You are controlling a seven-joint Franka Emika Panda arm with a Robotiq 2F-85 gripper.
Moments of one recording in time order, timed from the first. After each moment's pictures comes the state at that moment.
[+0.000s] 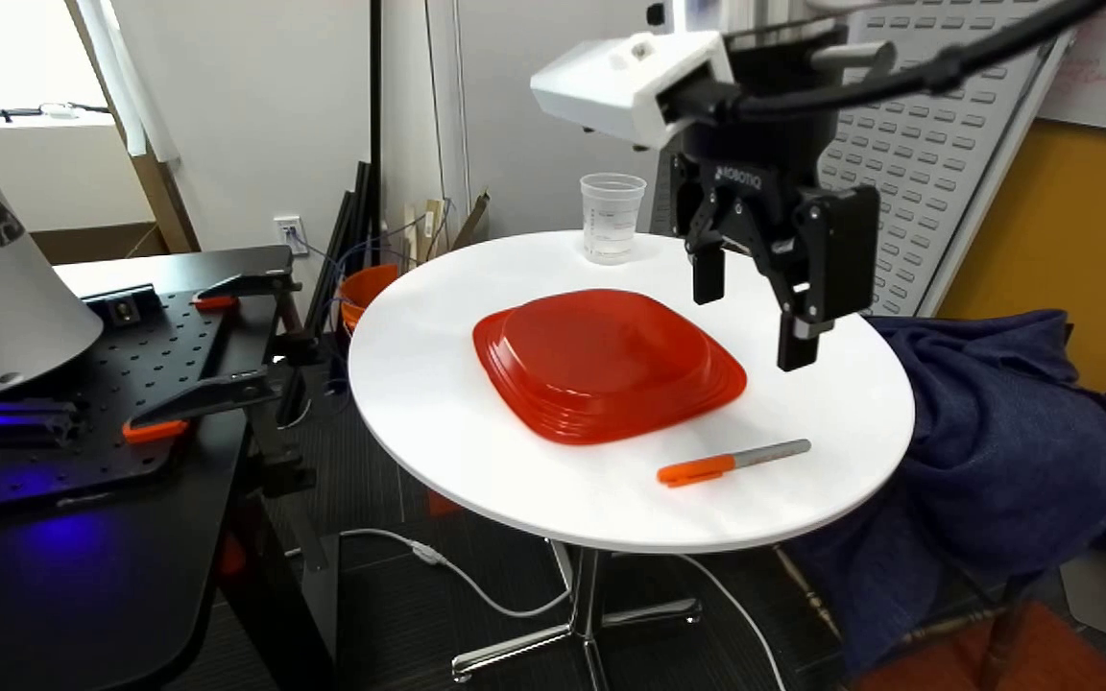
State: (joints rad) arm -0.34 0.36 -0.13 -2.19 0.13 2.75 -0.54
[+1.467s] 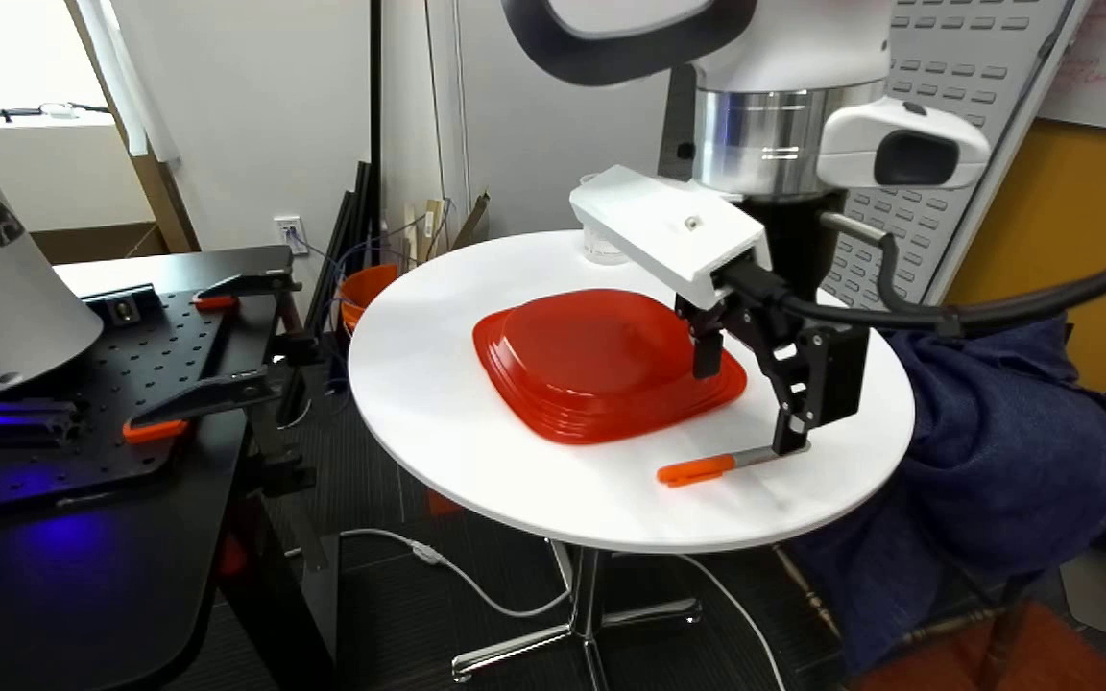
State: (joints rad) arm -0.39 0.55 -0.08 -2.06 0.08 2.75 -0.54
